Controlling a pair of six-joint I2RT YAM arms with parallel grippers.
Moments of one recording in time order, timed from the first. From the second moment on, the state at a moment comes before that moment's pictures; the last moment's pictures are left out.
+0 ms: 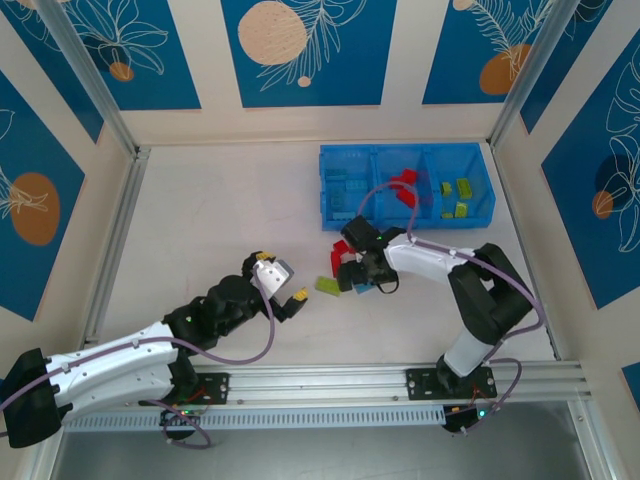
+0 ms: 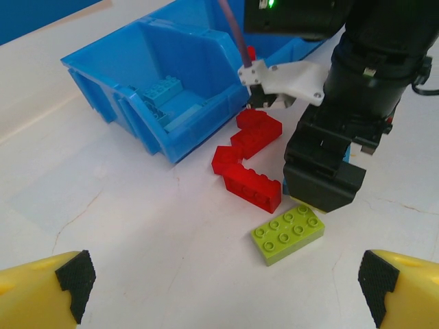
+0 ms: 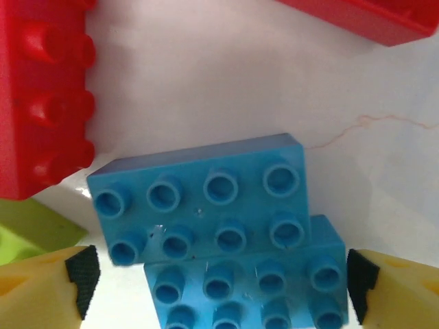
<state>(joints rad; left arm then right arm) -1.00 0.83 0.43 0.05 -0.26 0.09 0.65 1.66 0.96 -0.68 0.05 0.42</state>
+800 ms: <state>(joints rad) -1.00 0.85 0.43 0.05 -0.26 0.09 0.73 1.66 0.95 -0.73 0.13 0.51</state>
